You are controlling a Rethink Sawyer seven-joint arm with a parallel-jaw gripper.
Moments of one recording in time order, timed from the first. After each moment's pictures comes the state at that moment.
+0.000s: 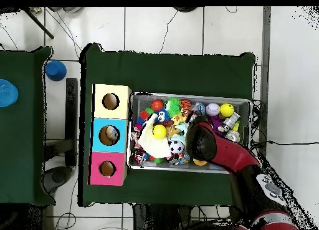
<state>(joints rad) -0.52 -0.50 0.05 1.72 -0.10 -0.04 1.80</state>
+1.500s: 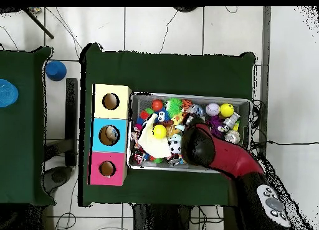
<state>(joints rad) -0.46 -0.65 0.02 1.80 -0.09 0.06 1.80</state>
